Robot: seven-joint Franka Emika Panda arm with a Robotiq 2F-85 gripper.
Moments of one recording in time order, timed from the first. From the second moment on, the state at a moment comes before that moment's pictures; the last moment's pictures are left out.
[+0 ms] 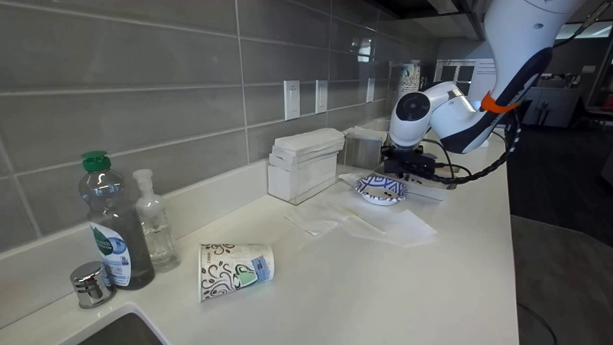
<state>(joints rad) 0.04 0.52 -0.38 -1.91 -1.60 2.74 2.06</state>
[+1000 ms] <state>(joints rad) 0.04 0.53 -0.38 -1.92 -1.65 2.75 2.05</state>
